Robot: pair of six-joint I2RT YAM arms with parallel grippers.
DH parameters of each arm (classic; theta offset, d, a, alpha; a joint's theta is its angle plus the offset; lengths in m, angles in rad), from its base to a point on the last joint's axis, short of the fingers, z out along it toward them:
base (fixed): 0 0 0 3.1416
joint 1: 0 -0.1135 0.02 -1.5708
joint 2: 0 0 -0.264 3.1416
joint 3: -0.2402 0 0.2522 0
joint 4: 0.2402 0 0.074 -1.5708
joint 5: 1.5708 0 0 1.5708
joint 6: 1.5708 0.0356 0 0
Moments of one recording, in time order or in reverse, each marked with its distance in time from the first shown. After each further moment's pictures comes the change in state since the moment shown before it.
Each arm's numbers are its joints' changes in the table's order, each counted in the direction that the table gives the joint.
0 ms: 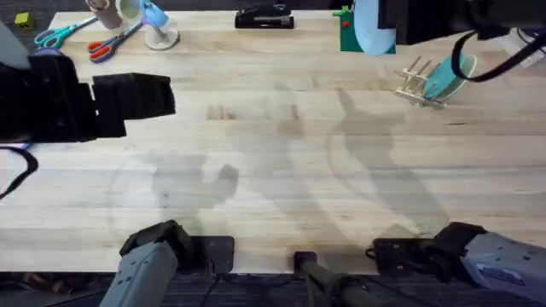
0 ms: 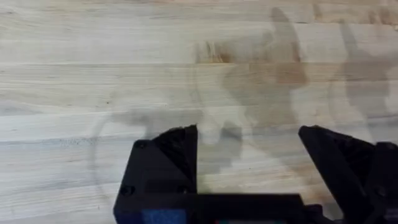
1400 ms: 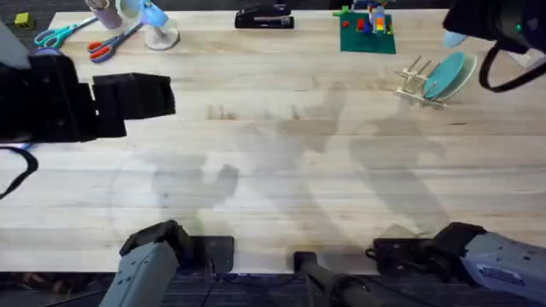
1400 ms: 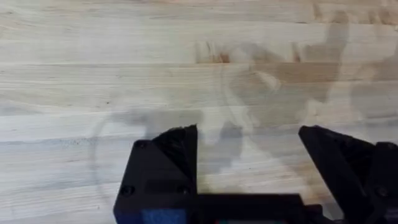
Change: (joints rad) left arm 0.000 0.000 0.000 0.000 0.000 0.000; right arm 0.000 0.000 0.000 0.213 0.528 0.542
